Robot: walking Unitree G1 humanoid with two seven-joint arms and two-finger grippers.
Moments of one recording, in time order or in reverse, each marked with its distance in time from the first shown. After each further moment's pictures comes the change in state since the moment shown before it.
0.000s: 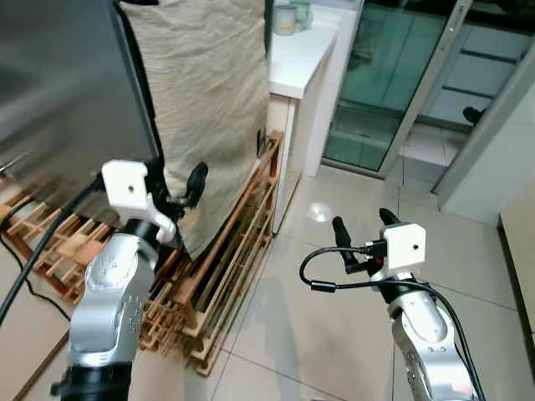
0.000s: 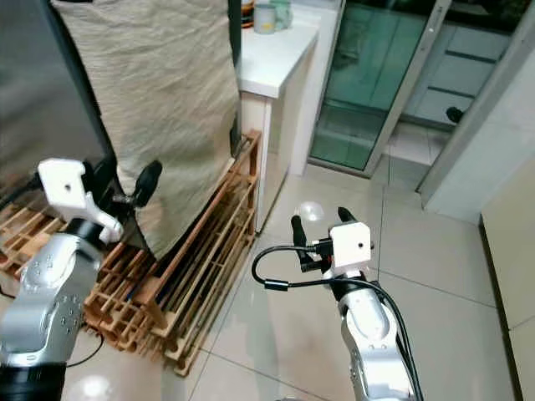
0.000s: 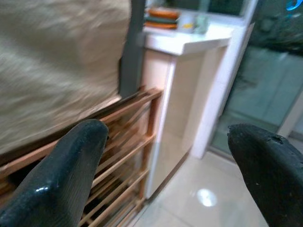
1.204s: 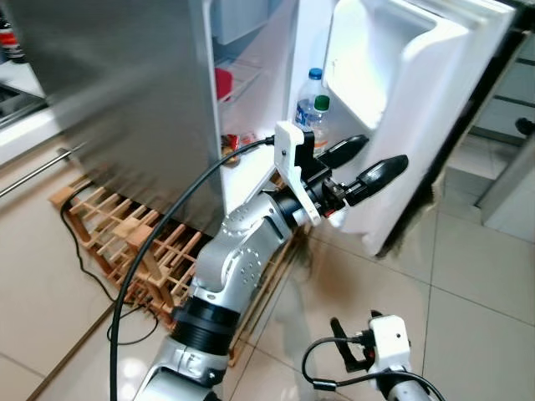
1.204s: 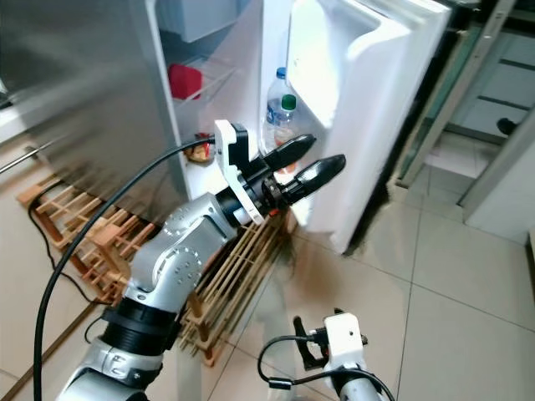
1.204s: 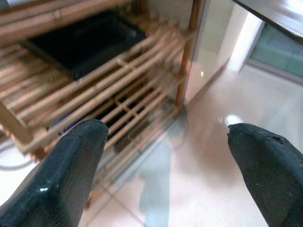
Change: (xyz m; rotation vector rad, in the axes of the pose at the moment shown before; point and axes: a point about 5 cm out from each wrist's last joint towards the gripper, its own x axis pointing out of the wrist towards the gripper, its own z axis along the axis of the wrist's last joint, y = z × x) left arm 0.046 -0.133 0.025 -0.333 -0.077 -0.772; right arm -0.070 0.031 -0.103 0.074 0.326 0.020
